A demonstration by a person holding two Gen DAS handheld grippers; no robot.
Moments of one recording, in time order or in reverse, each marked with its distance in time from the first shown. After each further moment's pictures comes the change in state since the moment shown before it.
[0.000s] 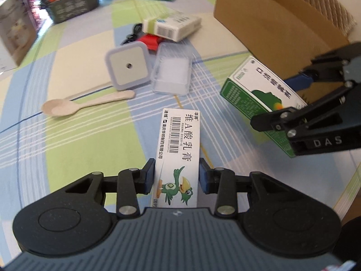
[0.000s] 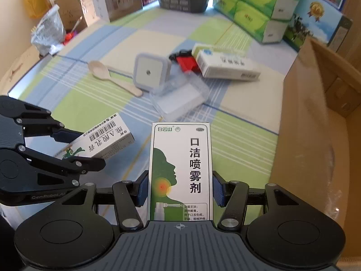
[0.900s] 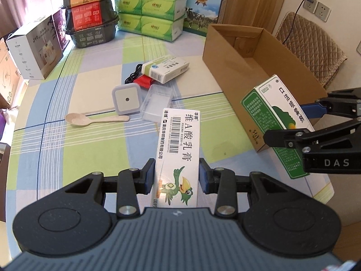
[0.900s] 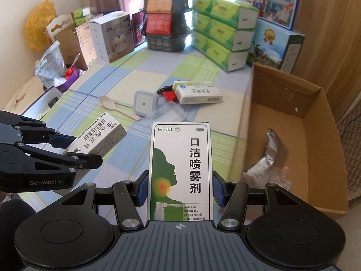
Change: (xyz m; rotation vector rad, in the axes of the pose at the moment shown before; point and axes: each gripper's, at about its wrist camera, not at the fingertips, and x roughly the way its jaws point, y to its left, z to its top) left arm -0.110 -0.062 0.002 -0.100 -0.131 0.025; right arm -0.132 -0.011 -0.044 0.069 -0.164 -0.029
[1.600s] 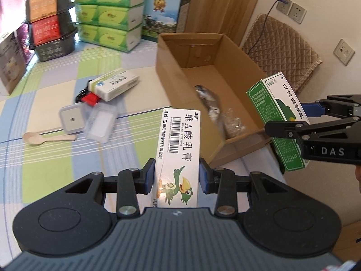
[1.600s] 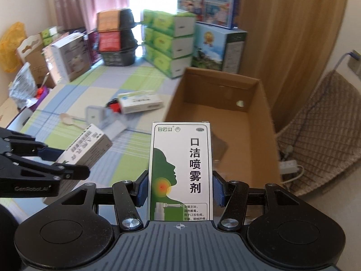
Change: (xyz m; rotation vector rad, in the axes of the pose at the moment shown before) left arm 0.007 -0.089 0.040 0.025 -0.003 -0.121; right arm -0.054 -0.103 -0.016 0.106 -0.045 -0.120
